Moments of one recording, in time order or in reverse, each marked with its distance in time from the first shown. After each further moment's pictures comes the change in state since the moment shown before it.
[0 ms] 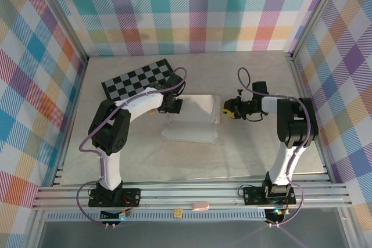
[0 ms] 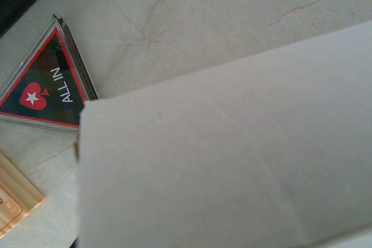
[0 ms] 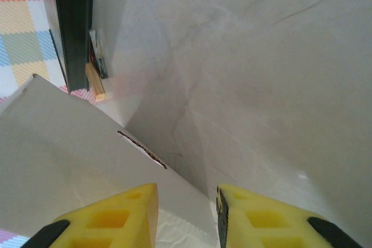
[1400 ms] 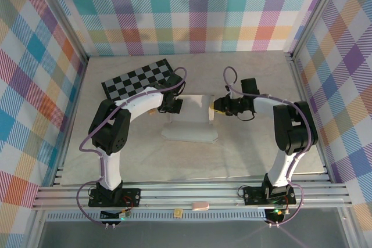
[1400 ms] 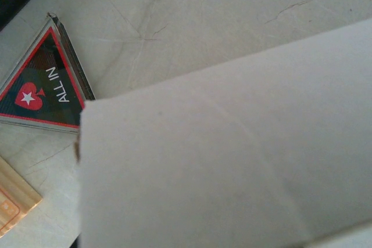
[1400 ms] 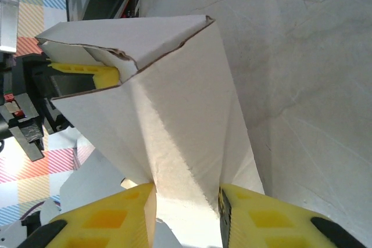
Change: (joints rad) left arm 0.000 0.004 0.008 -0.009 0.011 0.008; right arm 0.136 -0.089 0.013 0.019 0.065 -0.124
